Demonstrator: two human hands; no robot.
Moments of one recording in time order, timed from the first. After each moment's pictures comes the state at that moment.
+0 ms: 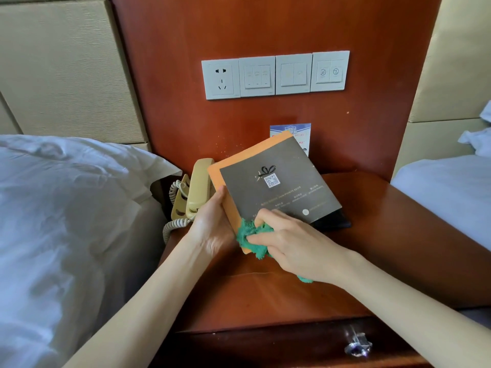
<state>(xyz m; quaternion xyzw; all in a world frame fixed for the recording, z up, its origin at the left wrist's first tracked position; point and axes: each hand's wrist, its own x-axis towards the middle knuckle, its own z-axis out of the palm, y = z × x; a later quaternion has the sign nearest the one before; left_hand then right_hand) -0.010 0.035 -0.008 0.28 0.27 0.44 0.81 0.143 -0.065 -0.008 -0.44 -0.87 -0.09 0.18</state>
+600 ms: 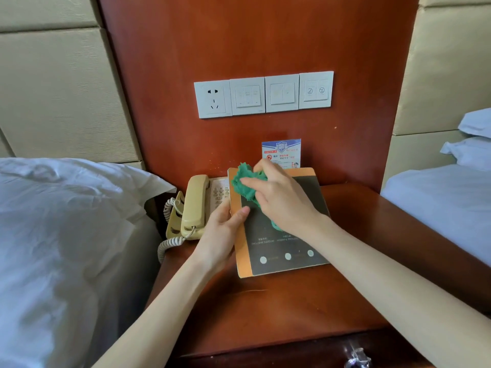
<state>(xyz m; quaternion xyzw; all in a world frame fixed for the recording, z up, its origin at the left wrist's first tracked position) 0.001 0.017 -0.005 0.58 0.22 0.49 0.61 0.141 -0.013 0.045 -0.51 -0.76 -0.19 0.34</state>
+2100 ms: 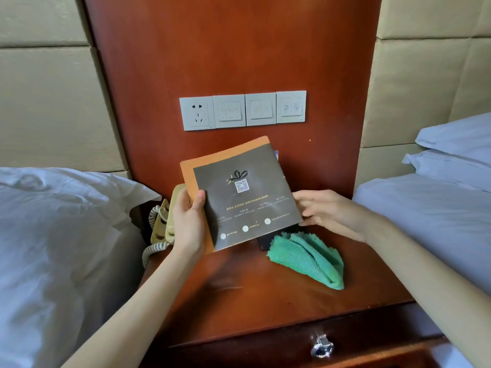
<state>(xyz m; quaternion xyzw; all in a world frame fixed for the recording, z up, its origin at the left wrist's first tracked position) 0.003 0.036 0.009 0.52 0.28 0.67 0.46 0.254 -0.075 0.047 -0.46 -0.65 0.44 0.41</state>
